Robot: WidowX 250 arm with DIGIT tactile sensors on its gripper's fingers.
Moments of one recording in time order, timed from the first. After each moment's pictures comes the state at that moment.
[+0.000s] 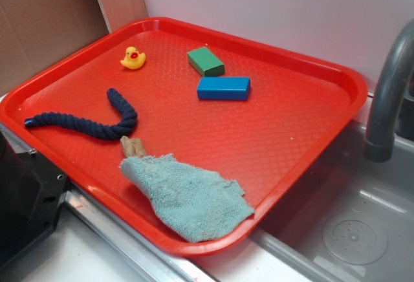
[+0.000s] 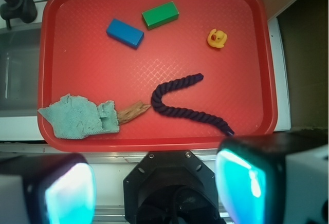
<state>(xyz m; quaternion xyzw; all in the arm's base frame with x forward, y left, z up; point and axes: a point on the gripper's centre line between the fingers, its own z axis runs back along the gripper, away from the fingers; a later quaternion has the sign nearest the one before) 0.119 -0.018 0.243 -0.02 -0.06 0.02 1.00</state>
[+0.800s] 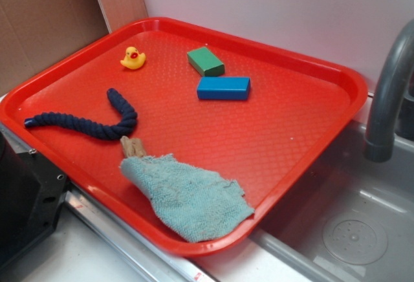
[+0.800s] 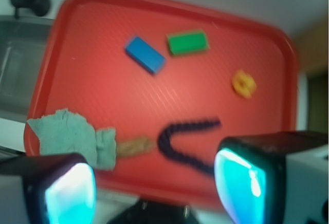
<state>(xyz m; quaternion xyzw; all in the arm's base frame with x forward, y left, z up) 0.185 -0.042 0.195 0.00 -0.08 -0.14 0.99</state>
